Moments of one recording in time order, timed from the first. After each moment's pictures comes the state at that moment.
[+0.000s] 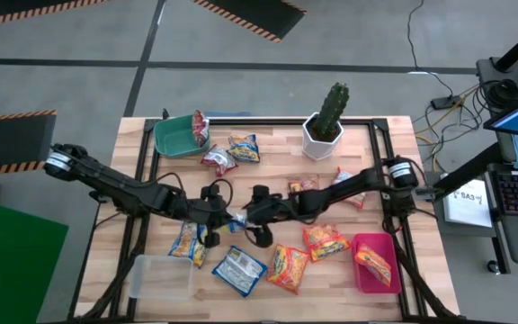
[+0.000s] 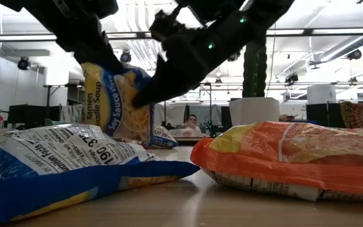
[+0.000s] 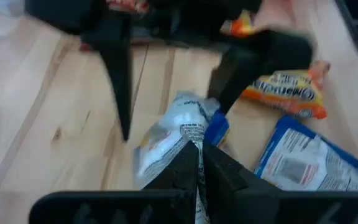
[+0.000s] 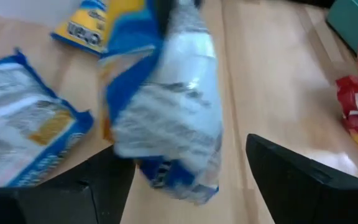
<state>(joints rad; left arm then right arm) -0.31 1.26 0.73 -0.17 -0.25 -0.33 0.14 1.97 1.24 0.13 0.13 -0.08</state>
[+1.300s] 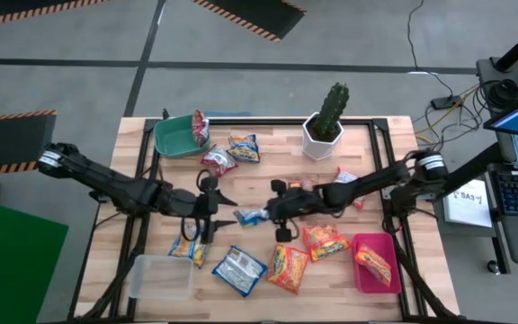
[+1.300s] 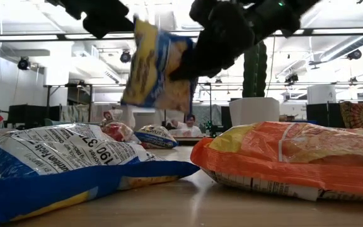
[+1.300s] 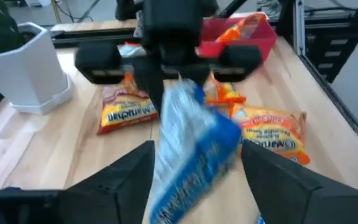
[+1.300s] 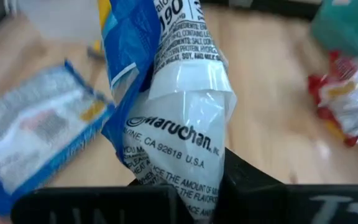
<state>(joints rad) -0.32 1.14 0.75 -0.06 -0.30 -0.11 0.14 1.68 0.95 0.25 0.08 -0.05</state>
